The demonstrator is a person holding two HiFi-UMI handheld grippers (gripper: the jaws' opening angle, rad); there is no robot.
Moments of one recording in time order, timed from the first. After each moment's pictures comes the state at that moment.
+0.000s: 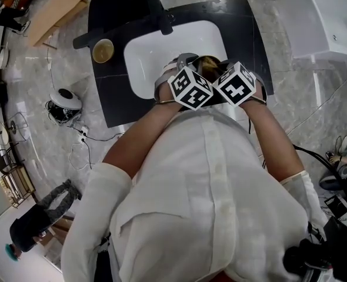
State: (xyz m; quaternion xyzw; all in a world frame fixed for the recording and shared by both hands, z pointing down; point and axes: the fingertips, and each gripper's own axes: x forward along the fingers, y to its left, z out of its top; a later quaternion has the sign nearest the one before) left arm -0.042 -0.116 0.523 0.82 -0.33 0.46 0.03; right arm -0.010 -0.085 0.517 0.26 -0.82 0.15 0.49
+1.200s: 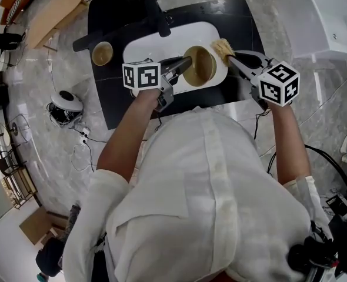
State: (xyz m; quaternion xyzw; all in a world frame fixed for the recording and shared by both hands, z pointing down) left arm -0.070 -0.120 0.487 0.85 -0.21 0.08 0.48; right arm 0.032 -0.115 0.435 0.28 -0.92 0.23 0.17
